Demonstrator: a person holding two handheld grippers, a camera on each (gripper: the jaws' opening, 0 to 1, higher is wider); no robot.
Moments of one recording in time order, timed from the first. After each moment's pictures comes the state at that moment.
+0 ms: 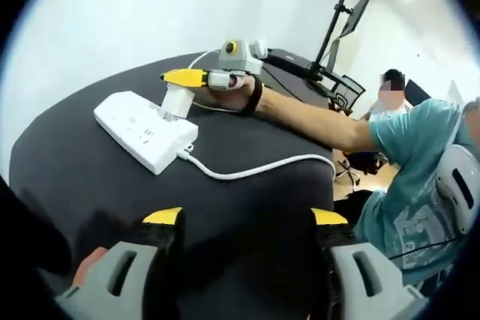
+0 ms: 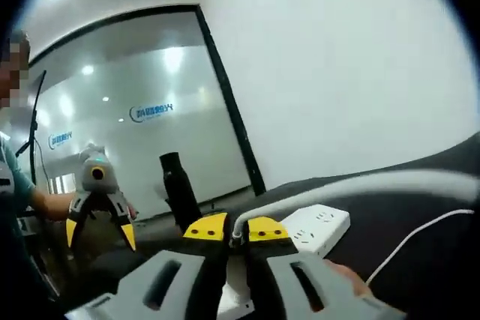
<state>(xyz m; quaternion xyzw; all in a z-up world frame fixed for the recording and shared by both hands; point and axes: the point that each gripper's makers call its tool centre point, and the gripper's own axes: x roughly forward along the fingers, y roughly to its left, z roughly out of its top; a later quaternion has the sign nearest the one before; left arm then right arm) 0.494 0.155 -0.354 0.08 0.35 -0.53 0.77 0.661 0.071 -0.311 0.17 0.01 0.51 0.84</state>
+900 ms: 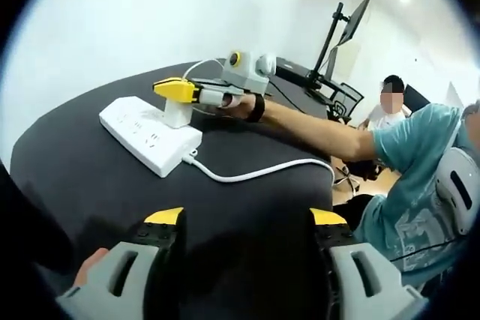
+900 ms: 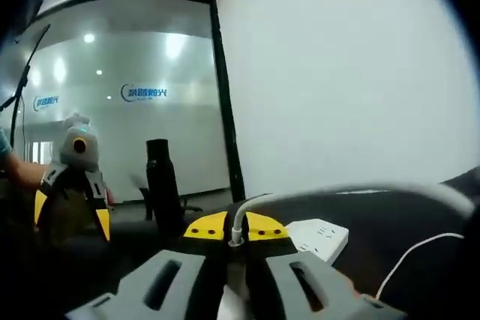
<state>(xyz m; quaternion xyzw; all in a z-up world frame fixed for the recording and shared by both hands) 0.501 0.160 -0.348 0.06 0.33 -0.53 0.78 0.685 0.087 -0.314 0.11 -0.04 0.46 0.88</state>
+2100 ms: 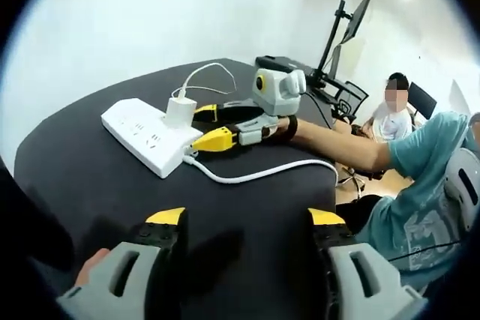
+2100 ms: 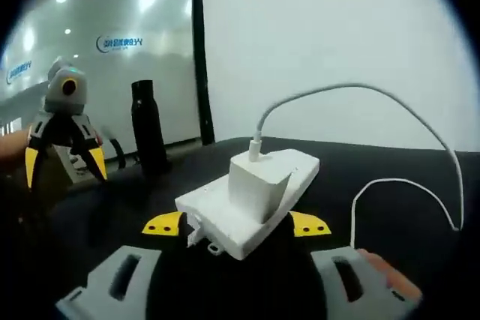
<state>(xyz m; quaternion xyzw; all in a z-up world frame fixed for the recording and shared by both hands) 0.497 0.159 -0.349 0.07 0.33 -0.52 0.79 0.637 0.062 -0.382 0.01 0.10 0.36 0.93</state>
